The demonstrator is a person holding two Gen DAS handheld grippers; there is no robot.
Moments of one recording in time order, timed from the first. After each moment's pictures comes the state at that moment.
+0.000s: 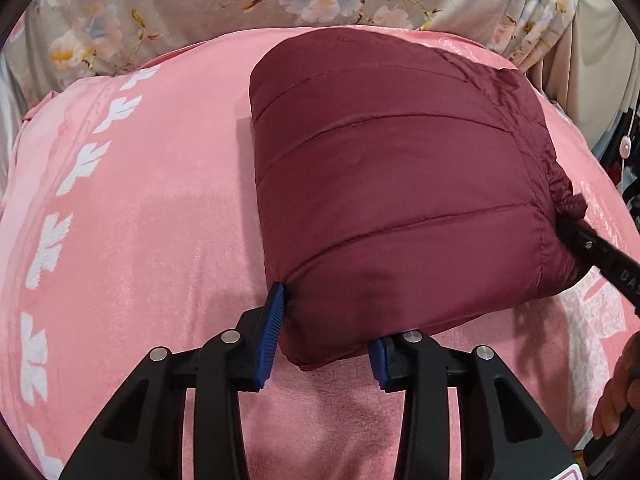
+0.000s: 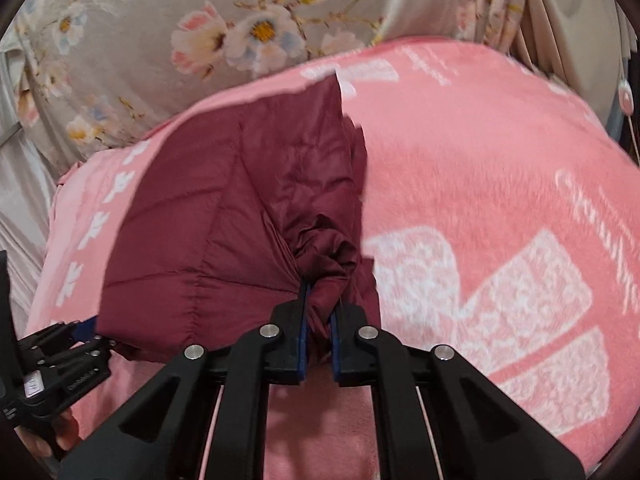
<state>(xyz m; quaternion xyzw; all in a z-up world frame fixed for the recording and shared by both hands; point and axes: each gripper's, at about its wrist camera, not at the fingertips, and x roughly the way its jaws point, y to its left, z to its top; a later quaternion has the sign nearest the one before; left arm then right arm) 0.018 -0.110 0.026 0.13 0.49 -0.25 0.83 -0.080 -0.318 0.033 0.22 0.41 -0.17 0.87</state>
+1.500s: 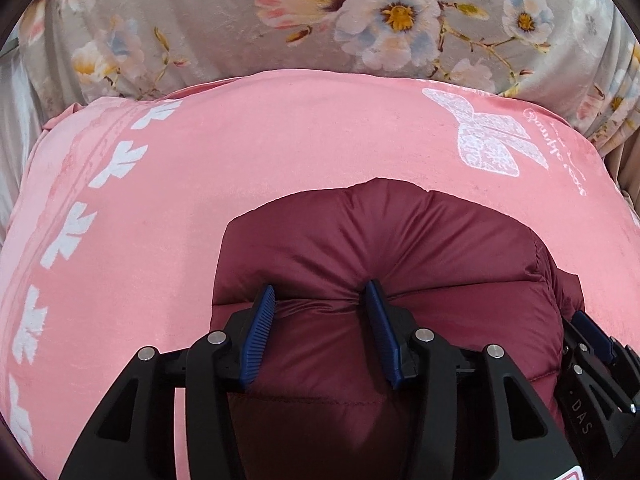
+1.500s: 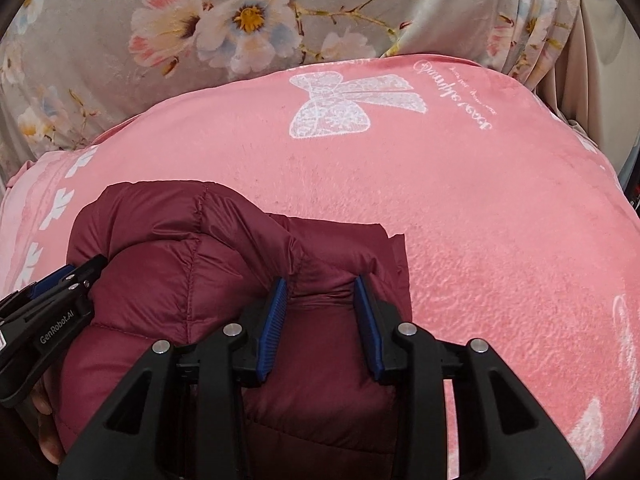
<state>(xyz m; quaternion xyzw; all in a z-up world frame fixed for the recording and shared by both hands) 0.176 -0.213 0.015 0.07 0.44 -0.14 0.88 0.084 -0.368 0.015 0.15 0.41 -0.21 0.87</state>
